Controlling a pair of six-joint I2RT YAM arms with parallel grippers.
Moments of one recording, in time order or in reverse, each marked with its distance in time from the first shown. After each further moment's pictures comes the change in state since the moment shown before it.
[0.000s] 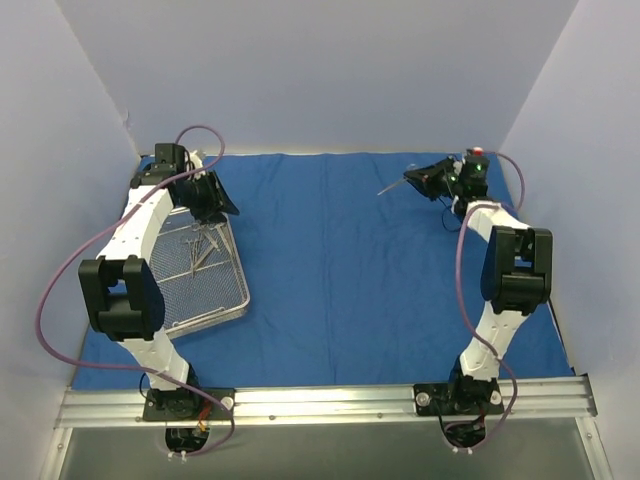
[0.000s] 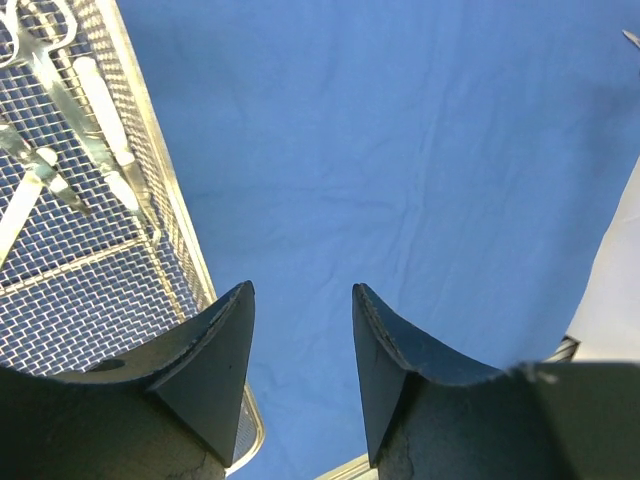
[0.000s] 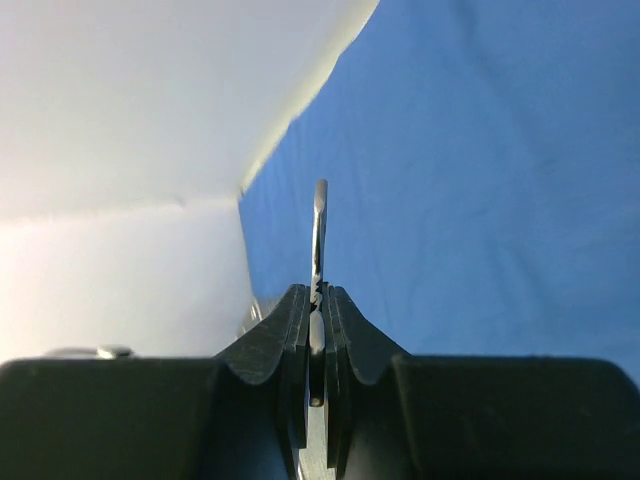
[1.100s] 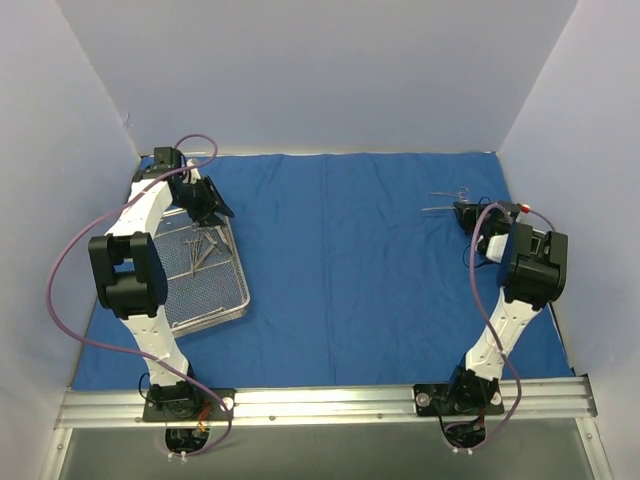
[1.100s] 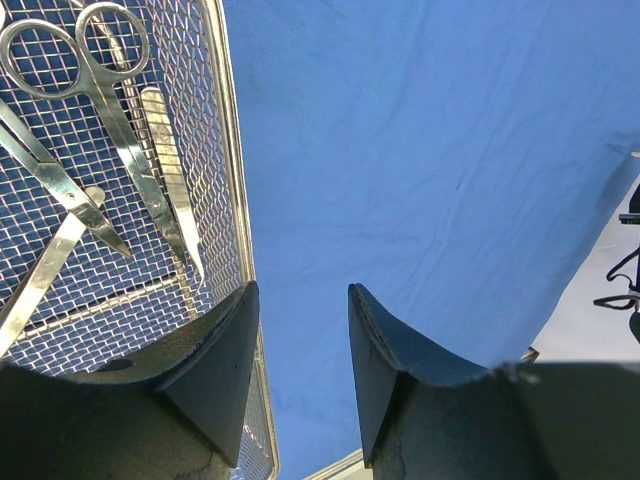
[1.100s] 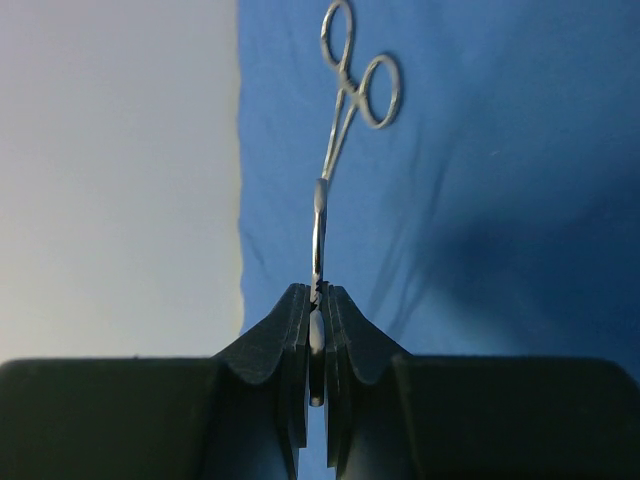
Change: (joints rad) left arm 0.077 0.213 0.086 -0.014 0.049 -0.032; right arm -0.275 0.124 -0.338 0.462 0.240 0.203
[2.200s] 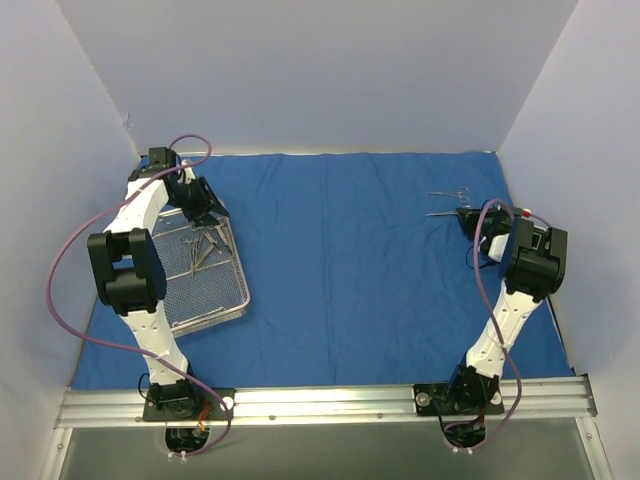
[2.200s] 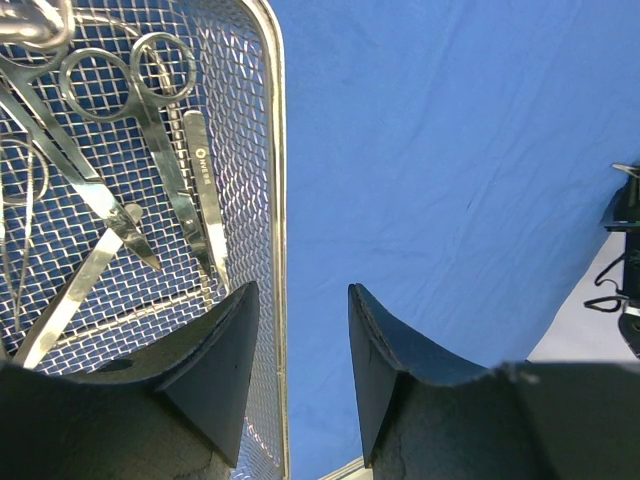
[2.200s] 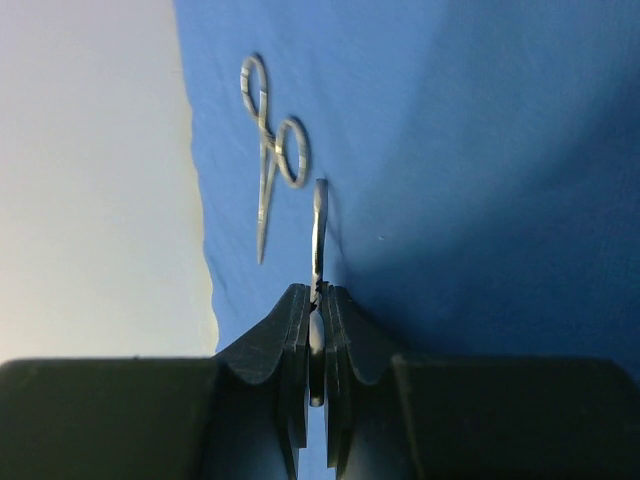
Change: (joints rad) left arm 0.030 0.040 0.025 -0.001 -0.005 0.000; right arm -0.045 0.101 0.065 -0.024 -0.030 -0.056
